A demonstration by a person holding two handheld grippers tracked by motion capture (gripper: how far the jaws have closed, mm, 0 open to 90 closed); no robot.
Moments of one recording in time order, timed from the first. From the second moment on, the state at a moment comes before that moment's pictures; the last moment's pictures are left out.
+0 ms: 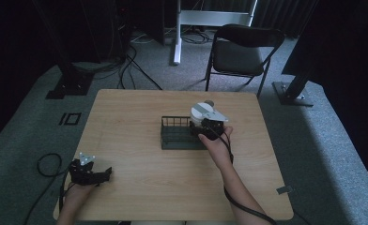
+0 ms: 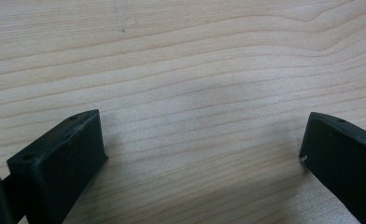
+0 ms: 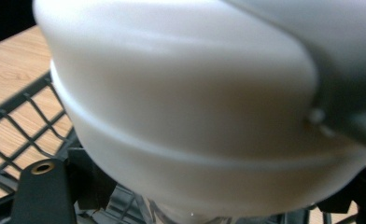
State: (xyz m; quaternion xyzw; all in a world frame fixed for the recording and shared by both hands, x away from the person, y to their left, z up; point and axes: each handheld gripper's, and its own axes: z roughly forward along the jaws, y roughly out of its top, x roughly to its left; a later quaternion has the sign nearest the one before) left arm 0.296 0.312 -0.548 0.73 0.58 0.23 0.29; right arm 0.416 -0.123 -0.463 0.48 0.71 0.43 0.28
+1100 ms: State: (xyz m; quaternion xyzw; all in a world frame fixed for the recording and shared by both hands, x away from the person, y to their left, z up) left arm 0.296 0.312 -0.548 0.73 0.58 0.23 0.29; right arm 0.420 -0.119 -0.475 0.48 0.75 0.36 0.28
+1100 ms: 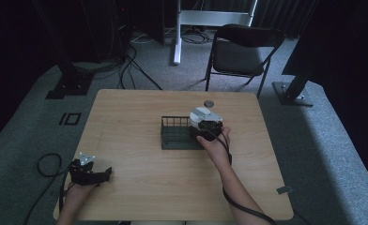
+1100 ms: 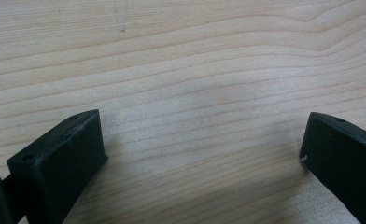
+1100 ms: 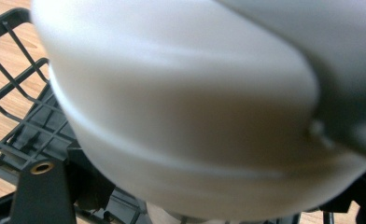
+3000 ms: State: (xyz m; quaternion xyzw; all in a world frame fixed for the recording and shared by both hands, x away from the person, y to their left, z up) left arm 0.295 0.312 -0.548 0.73 0.58 0.23 0.29; right arm 0.362 -0.174 -0.473 0.45 0.72 0.46 0.28
